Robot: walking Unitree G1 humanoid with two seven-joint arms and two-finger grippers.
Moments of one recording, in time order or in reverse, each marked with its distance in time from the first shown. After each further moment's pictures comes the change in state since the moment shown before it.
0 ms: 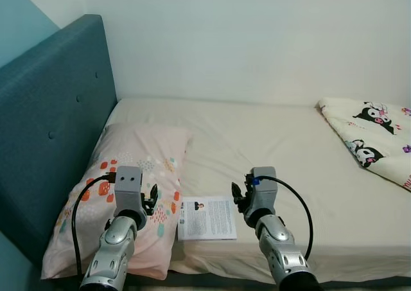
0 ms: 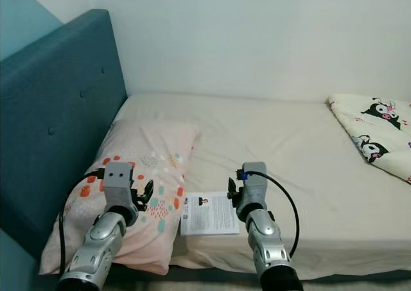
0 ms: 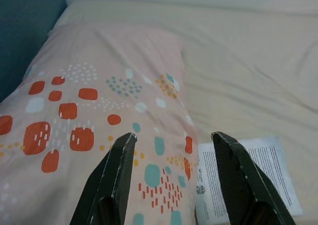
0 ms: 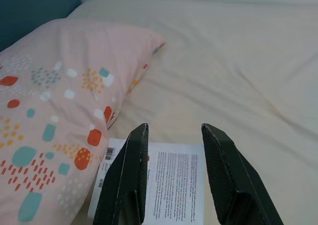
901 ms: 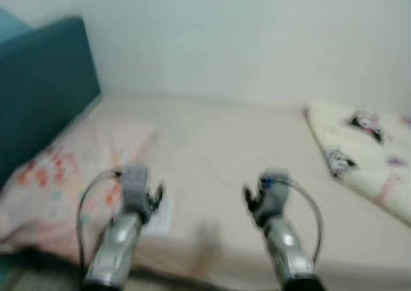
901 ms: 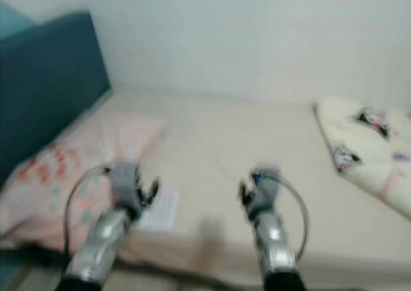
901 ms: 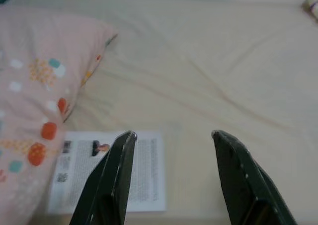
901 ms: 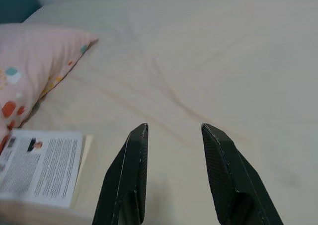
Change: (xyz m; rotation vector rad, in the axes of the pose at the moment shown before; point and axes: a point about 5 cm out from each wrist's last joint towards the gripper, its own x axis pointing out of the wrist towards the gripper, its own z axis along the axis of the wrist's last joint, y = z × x) left arm 0.000 -0.003 -0.002 0.007 0.028 -0.035; right arm -0.005 -0.007 -0.007 0.088 0.022 -0.072
